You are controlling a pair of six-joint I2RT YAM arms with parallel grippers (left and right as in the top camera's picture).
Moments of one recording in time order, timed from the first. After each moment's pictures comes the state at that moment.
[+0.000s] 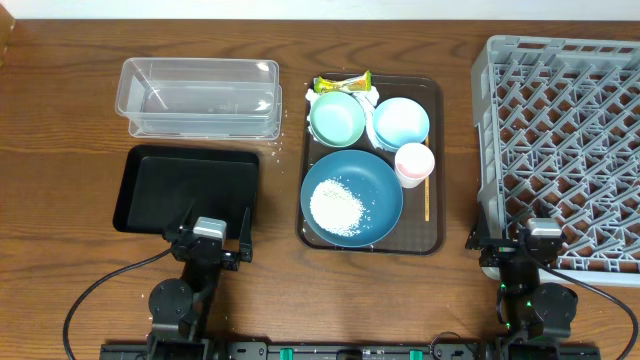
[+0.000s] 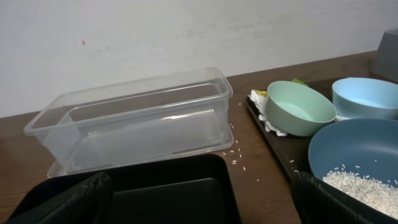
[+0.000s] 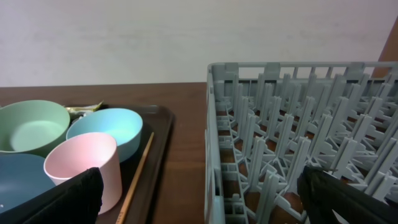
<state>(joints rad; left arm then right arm) -0.09 0.01 0.02 -0.11 0.09 0.11 -0.06 0.02 0.01 -0.07 -0.06 0.04</state>
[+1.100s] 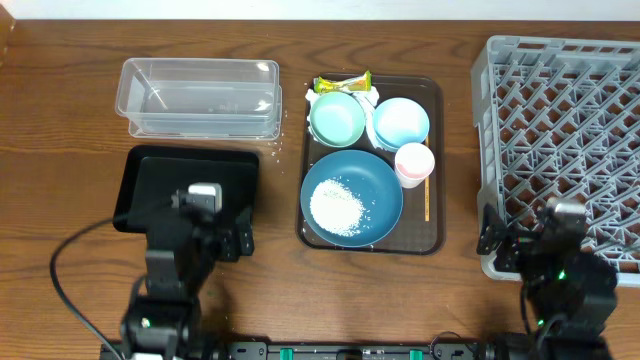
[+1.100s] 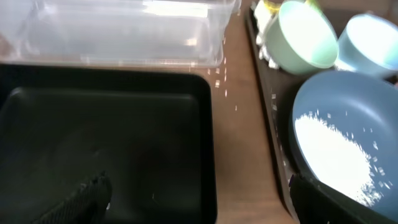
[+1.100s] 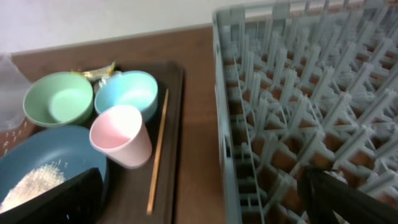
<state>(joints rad) -0.09 0.60 0.47 -0.50 0.10 -0.09 -0.06 0.39 0.56 -0.62 -0.08 0.13</state>
